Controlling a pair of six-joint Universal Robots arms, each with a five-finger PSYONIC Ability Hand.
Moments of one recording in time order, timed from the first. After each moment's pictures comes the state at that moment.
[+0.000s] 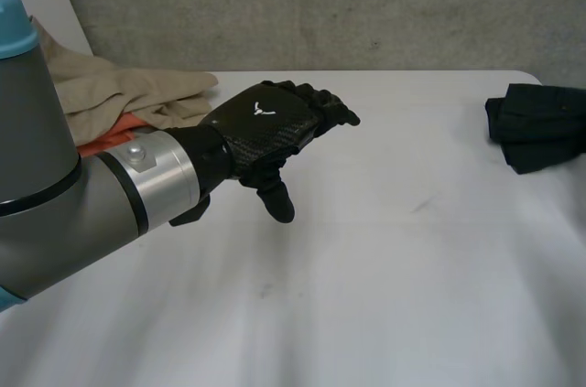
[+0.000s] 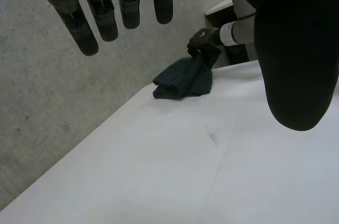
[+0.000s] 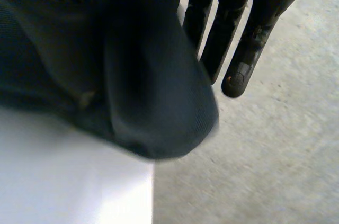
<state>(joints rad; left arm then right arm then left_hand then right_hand) 4.17 -1.80 -1.33 2.92 -1.07 3.42 1.37 -0.22 0.22 0.04 1.40 2.72 0.20 0.20 0.21 0.21 0.04 0.89 1.05 1.03 1.09 0.85</state>
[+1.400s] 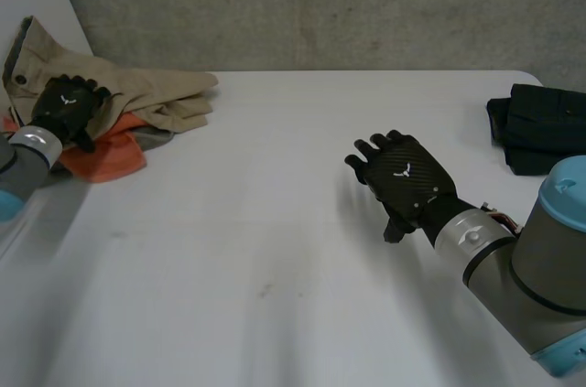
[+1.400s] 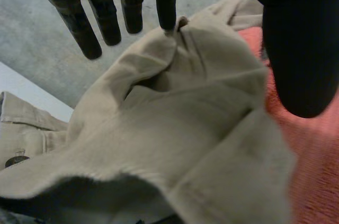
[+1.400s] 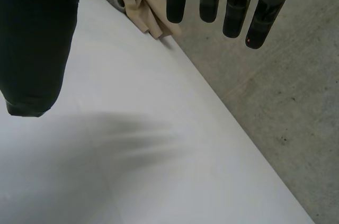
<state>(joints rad) 4.82 -2.55 -0.88 3.40 -1.15 3.76 1.97 -1.27 1.80 -0.36 1.23 2.58 0.28 0.27 0.27 0.27 0.10 0.20 0.22 0.21 0.23 0.06</state>
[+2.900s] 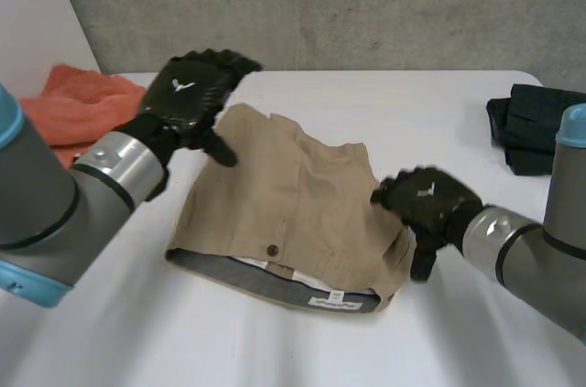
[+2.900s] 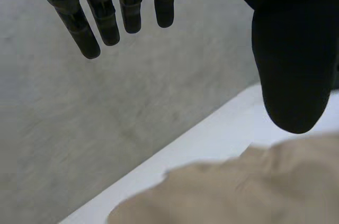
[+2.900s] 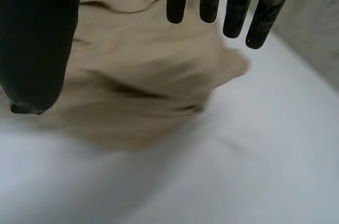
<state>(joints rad) 4.31 -1.78 -1.60 3.43 -1.28 3.27 1.93 -1.28 1.63 0.18 1.29 2.60 0.23 0.24 0.25 0.24 0.06 0.20 0.22 0.21 0.23 0.06</state>
